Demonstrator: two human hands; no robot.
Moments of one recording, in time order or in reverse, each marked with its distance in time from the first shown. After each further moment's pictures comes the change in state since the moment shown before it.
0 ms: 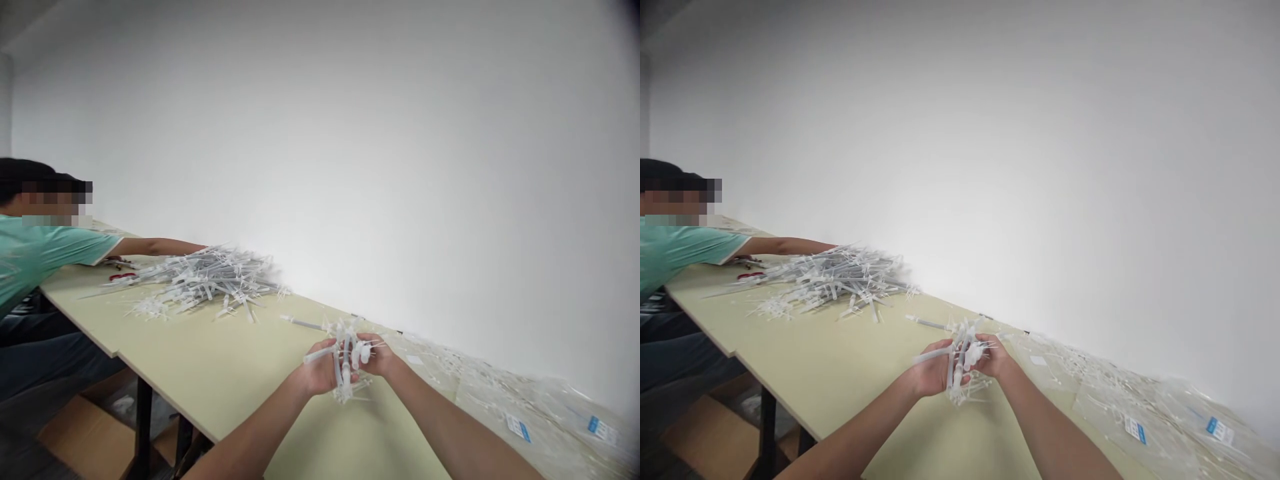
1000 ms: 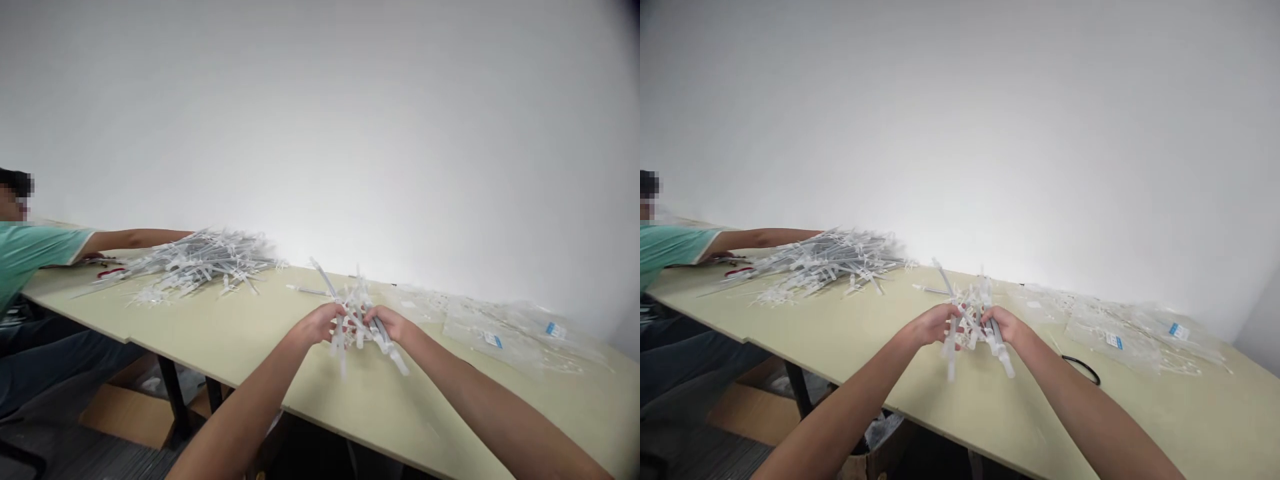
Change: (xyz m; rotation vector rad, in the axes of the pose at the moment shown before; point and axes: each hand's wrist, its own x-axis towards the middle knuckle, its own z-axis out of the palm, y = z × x) left_hand -0.017 0.004 0.020 0.695 0.378 -0.151; right_hand -0.048 0.029 -0.008 -0.087 0.169 0.097
